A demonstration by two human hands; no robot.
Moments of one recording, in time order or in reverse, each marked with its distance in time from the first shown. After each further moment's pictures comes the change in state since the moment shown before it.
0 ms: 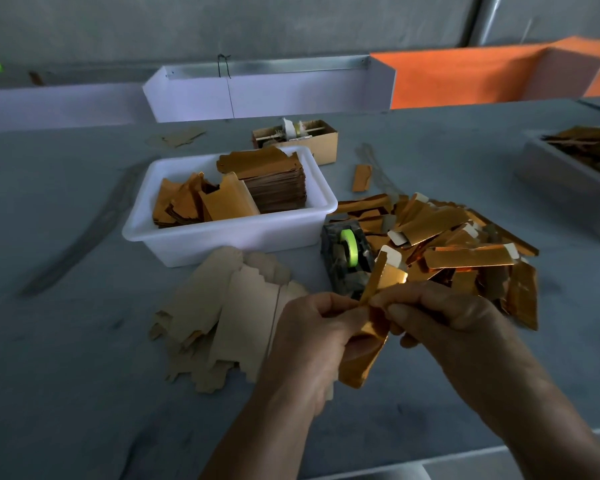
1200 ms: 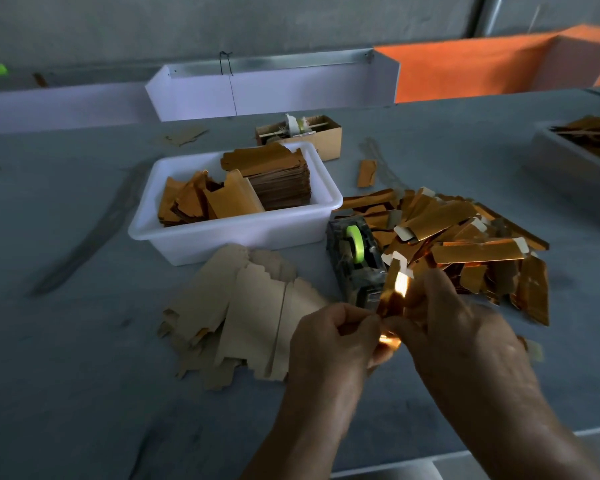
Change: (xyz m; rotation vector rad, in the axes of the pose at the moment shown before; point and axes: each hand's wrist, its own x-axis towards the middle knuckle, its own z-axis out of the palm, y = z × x) left_hand -0.017 -0.009 0.008 0.060 0.081 0.091; right_hand -0.005 -0.014 0.018 -0.756 0.186 0.110
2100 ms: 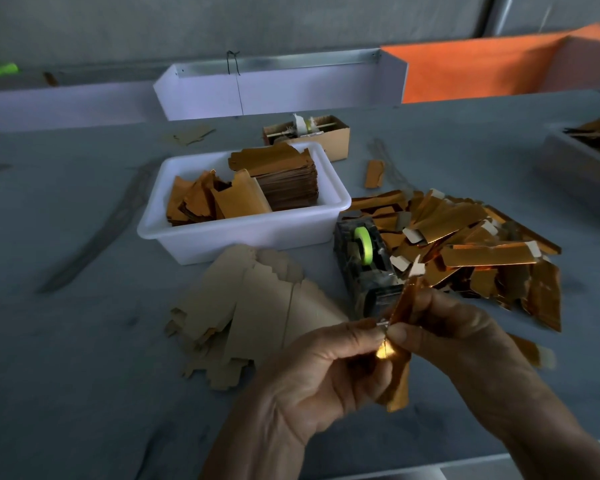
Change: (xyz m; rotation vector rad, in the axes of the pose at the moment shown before) left_hand 0.016 -0.002 -0.032 -0.626 -0.479 -0.556; right_hand 0.010 0.025 0.017 1.032 -0.305 -0.033
